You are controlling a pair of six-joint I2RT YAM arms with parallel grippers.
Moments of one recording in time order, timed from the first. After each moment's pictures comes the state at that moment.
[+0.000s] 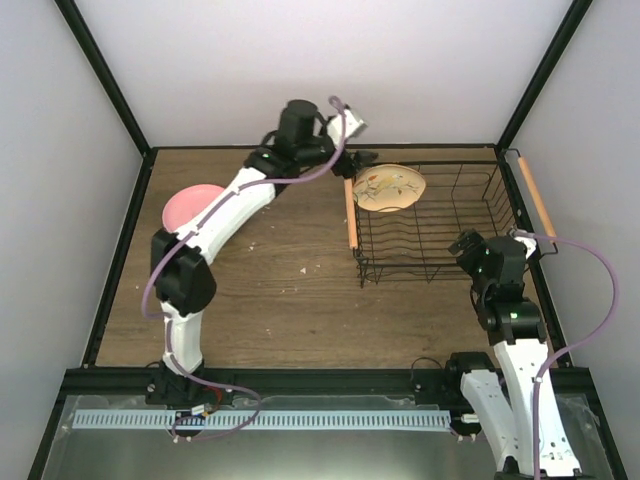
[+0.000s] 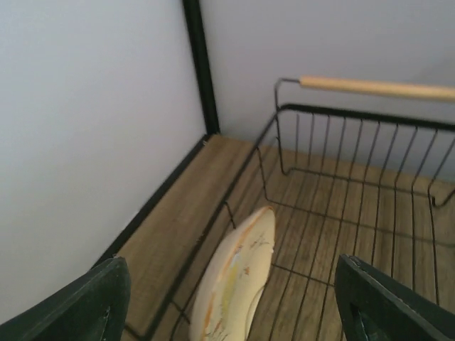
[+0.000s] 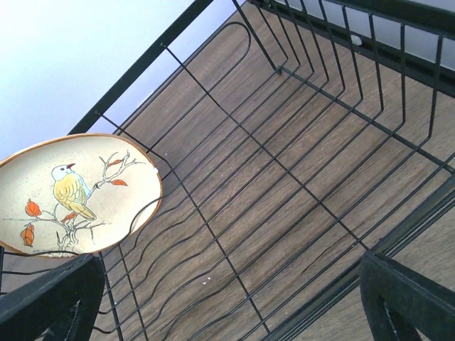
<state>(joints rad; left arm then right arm) -0.56 1.95 1.94 -0.25 0.45 0.19 0.02 0.60 0.70 -0.62 0.20 0.72</state>
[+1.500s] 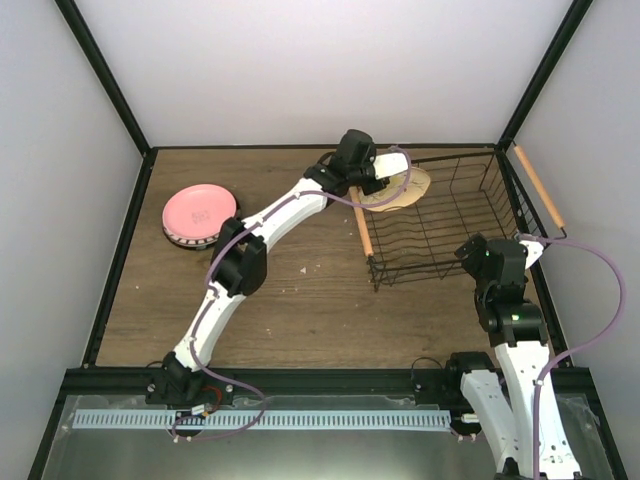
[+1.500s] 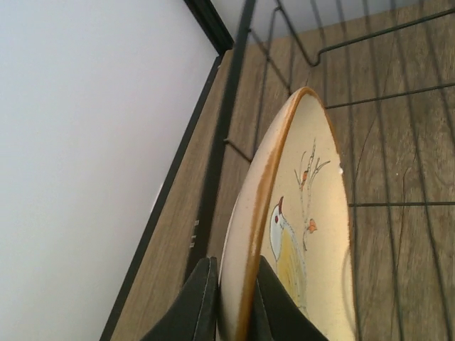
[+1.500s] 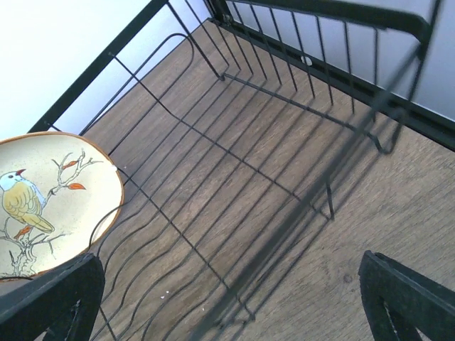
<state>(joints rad) -0.70 2.43 2.29 -0.32 0.19 0.68 0.02 0.58 0.71 -0.69 0.32 0.69</state>
